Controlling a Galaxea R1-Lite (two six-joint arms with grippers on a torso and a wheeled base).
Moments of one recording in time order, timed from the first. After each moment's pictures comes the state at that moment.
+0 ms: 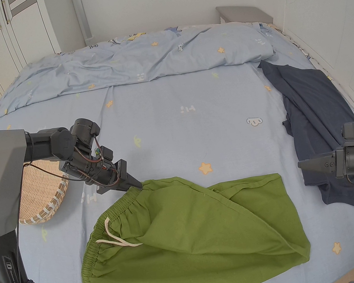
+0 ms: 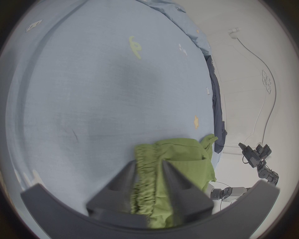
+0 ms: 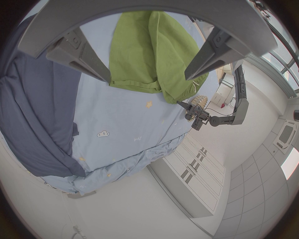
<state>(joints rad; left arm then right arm) -0.18 2.26 -1.75 0.57 -0.55 -0.18 0.05 1.46 -0.62 -0.32 0.66 0.09</state>
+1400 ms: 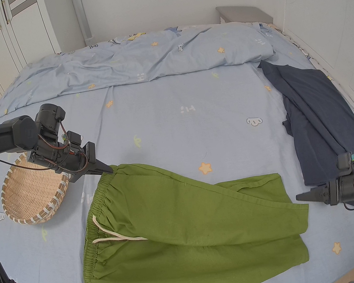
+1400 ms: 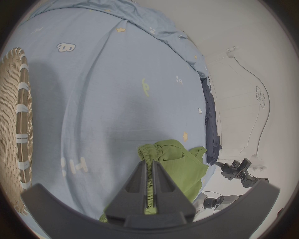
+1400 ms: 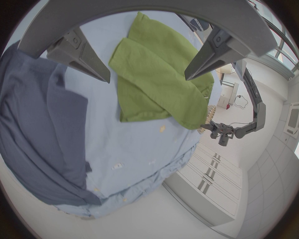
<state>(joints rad) -0.07 2.07 -1.67 0.56 -0.57 -0.23 0.03 1.55 -0.48 -0.34 0.63 0.08</state>
